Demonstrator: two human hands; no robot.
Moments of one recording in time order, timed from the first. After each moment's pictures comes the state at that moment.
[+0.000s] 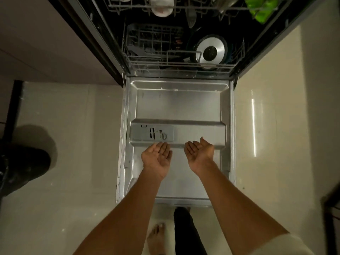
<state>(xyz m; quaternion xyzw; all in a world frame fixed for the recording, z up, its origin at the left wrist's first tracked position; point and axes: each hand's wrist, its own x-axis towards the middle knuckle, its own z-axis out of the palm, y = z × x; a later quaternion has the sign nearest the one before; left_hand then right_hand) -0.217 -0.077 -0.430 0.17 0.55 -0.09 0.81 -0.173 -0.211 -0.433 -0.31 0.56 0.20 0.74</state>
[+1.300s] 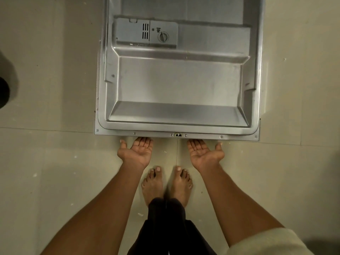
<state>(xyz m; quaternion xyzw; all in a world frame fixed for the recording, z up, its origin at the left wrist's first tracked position) -0.513 -0.060 -0.636 0.04 0.62 0.02 0.78 -0.484 -0.266 -0.628 -0.14 0.62 0.09 0.76</state>
